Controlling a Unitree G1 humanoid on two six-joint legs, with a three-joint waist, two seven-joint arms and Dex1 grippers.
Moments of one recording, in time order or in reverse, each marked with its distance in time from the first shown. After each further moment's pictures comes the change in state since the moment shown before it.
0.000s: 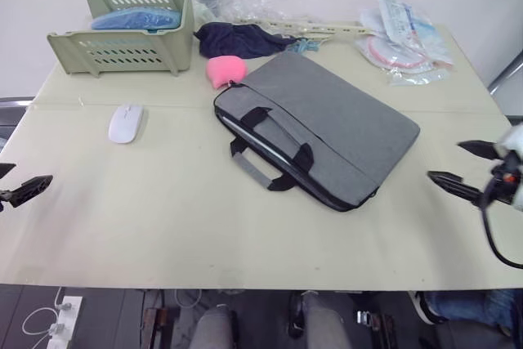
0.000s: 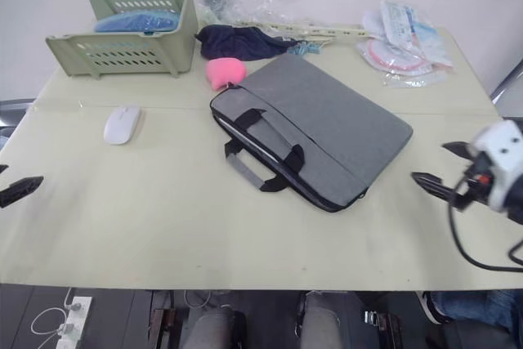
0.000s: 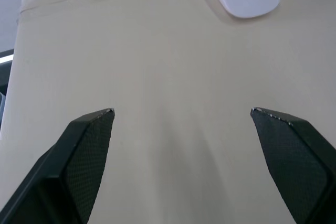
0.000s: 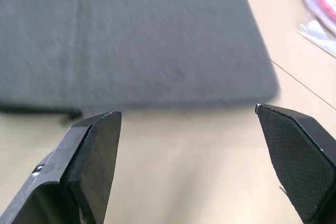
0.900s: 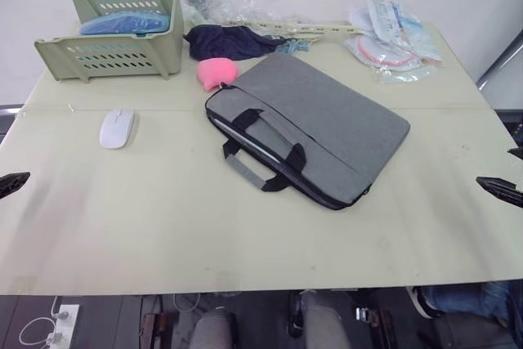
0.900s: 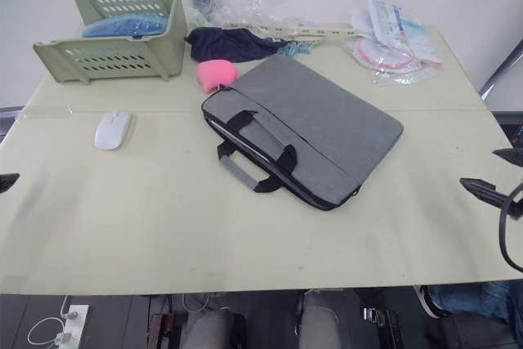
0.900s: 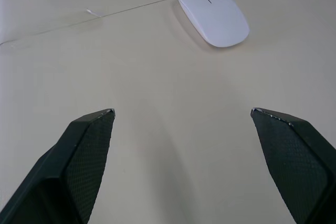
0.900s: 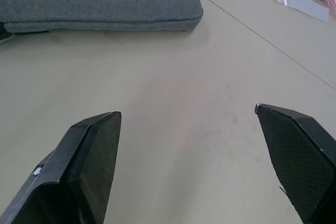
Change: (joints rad) left arm -0.198 0.075 -0.027 0.365 0.082 -0.225 -0.218; right arm -0.076 -0.059 -0.003 0.297 -0.056 -0.189 0.129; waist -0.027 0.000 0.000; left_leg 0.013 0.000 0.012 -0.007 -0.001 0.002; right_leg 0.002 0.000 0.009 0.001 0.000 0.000
